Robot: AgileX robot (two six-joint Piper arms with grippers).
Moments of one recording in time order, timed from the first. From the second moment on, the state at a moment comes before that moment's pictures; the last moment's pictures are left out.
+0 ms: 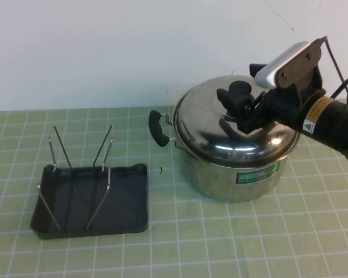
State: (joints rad) right arm 0.34 1.79 -1.00 -0.57 -0.63 0.29; left arm -0.01 -0.01 -0.09 0.26 -0.12 -0.46
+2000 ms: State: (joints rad) right arm 0.97 1.64 -1.00 -0.64 -0.90 0.42; left arm -0.01 -0.02 -0.09 1.08 -0.53 -2.50
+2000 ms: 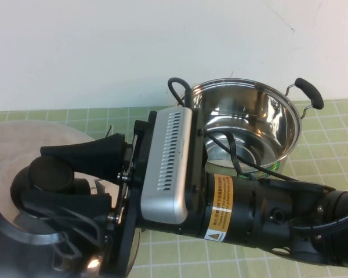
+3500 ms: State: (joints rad) right arm 0.97 1.02 -1.01 -1.67 -0.25 1.19; left arm -0.01 0.98 -0.69 1.79 -0.65 -2.11
